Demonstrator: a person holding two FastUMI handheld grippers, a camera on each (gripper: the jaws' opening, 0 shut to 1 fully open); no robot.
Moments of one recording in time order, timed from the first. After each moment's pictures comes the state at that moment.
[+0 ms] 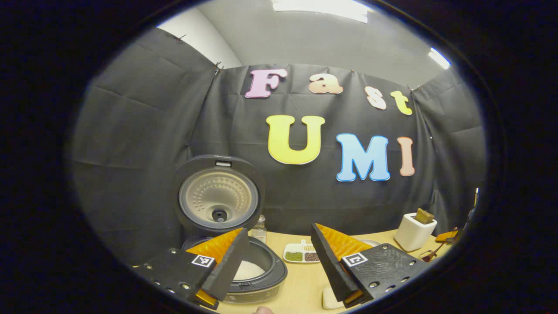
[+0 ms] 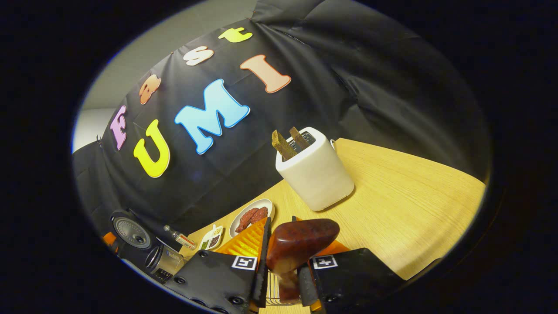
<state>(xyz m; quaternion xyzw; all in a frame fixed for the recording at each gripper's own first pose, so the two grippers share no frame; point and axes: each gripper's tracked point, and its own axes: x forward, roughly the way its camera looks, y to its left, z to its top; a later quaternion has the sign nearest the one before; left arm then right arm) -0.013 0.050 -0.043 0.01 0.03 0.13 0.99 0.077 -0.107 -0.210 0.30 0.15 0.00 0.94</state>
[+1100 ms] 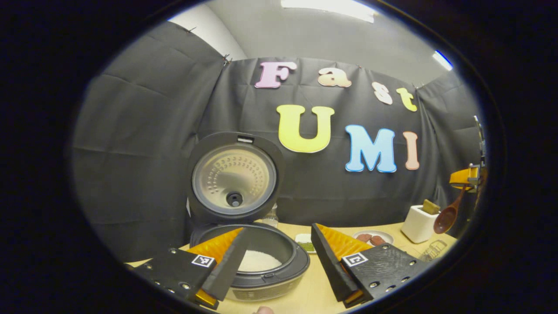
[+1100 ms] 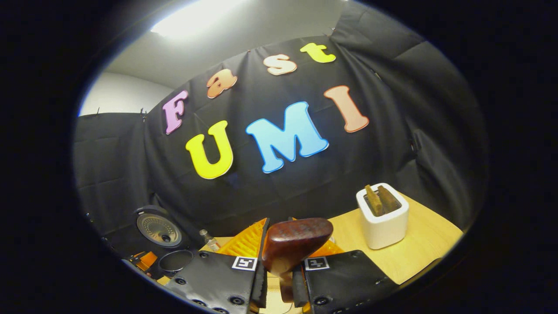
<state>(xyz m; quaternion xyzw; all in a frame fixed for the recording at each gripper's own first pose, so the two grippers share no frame) -0.033 0.093 -0.087 -0.01 0.04 0.12 0.99 0.074 0.047 -0.033 0.16 0.05 0.12 0.98</state>
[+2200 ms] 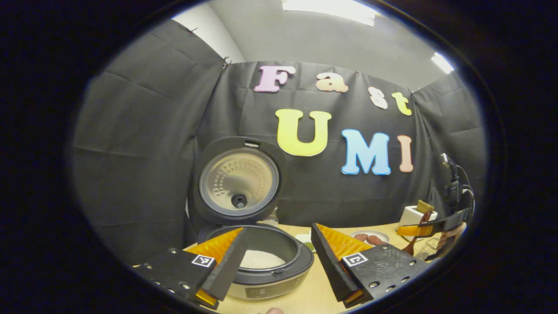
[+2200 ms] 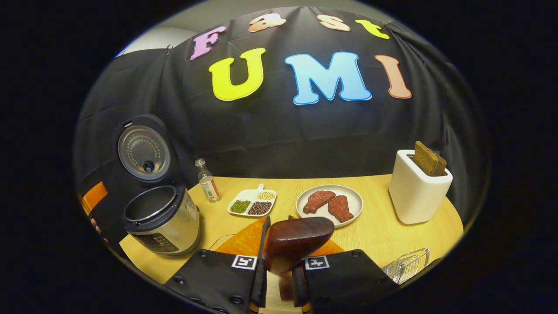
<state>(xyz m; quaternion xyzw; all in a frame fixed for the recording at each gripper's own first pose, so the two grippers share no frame) -0.055 0.096 -0.079 -0.01 0.03 0.10 0.99 0.096 0.147 -0.186 0.02 0.19 0.15 0.97</state>
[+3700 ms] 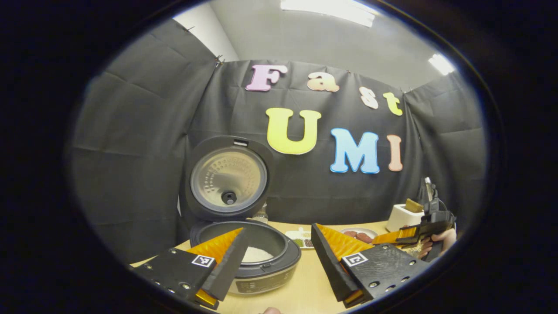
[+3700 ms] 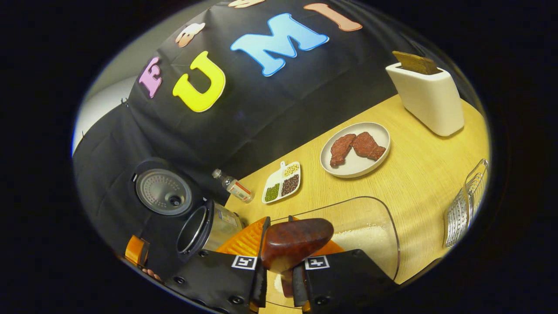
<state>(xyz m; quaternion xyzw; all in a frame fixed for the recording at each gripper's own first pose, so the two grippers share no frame) -0.069 0.089 -0.070 -0.02 0.03 0.08 1.00 0.079 0.180 -0.207 0.30 0.28 0.18 0.89</state>
